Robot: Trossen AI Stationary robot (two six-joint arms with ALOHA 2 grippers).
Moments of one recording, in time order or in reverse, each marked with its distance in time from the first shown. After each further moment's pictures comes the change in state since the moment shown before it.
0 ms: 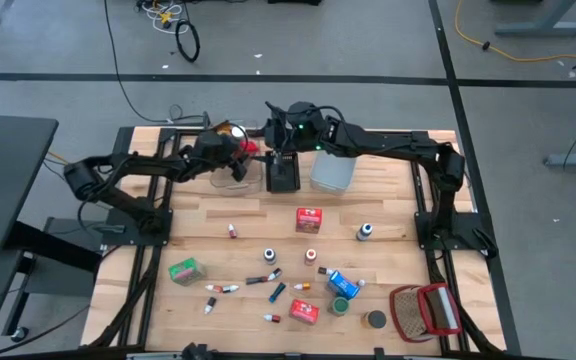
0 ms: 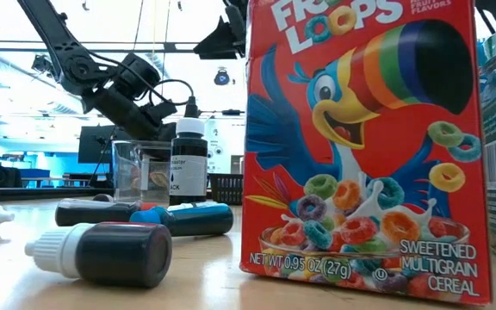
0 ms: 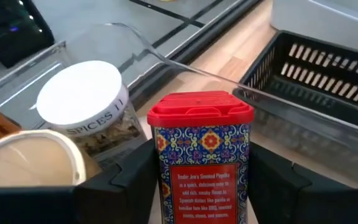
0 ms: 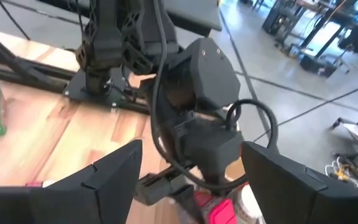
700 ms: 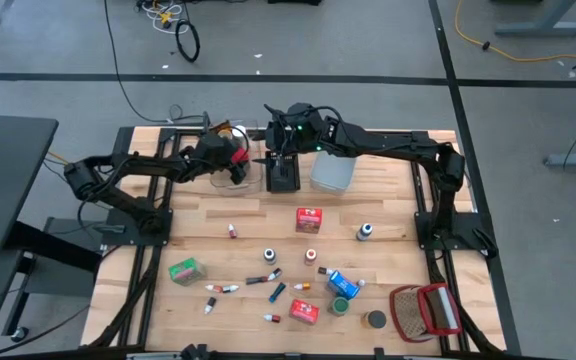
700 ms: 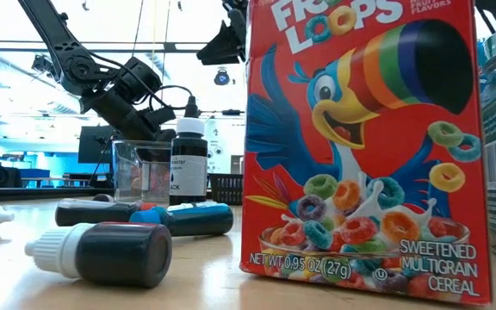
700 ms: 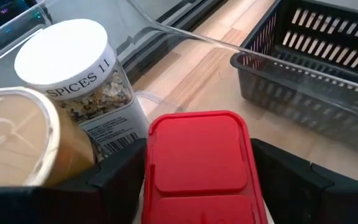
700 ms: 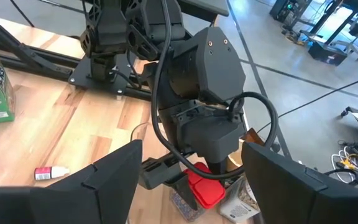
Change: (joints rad) left arm -0.002 -0.001 0.000 -0.086 -0.005 0.011; right arm 0.000 0.000 0.000 -0.051 0.000 0.000
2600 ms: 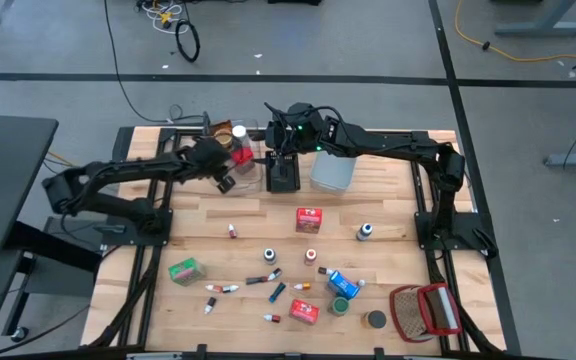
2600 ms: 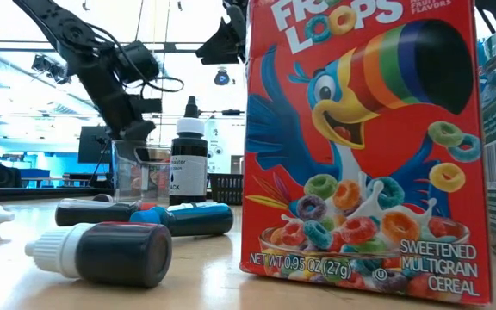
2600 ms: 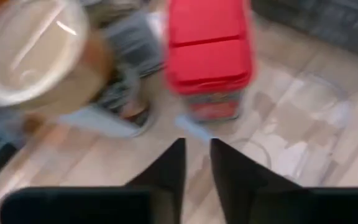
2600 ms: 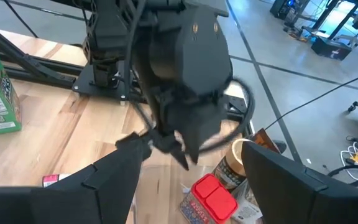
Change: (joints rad) left arm -0.089 -0.183 0.097 -0.579 -0.150 -0.031; right arm 0.000 0.000 0.000 0.008 -0.010 0.049
